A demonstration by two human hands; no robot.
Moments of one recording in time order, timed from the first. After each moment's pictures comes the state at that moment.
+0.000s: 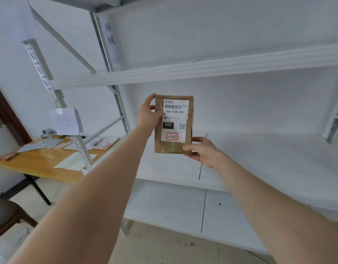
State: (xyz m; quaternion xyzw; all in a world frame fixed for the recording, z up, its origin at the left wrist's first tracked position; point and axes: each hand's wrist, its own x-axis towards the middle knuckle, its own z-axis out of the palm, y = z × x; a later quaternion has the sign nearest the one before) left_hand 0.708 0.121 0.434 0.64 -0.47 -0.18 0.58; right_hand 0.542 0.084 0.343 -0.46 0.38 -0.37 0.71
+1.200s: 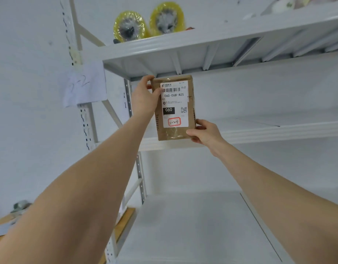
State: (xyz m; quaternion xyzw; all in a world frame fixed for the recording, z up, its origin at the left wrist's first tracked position) left_hand 1.027 0.117 0.658 0.51 -0.57 0.08 0.64; right_hand 0.860 0.074 0.556 -0.61 0.35 -0.57 0.42
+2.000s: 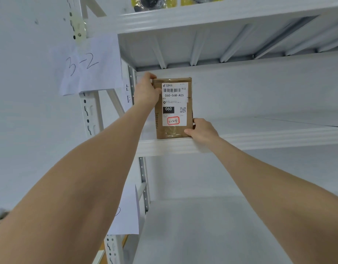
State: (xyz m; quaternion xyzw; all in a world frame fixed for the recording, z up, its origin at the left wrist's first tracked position) left_hand 1.161 -0.010 0.669 0.55 -0.60 0.05 0.59; right_hand 0.999 -0.025 0.566 -0.71 0.56 -0.41 0.10
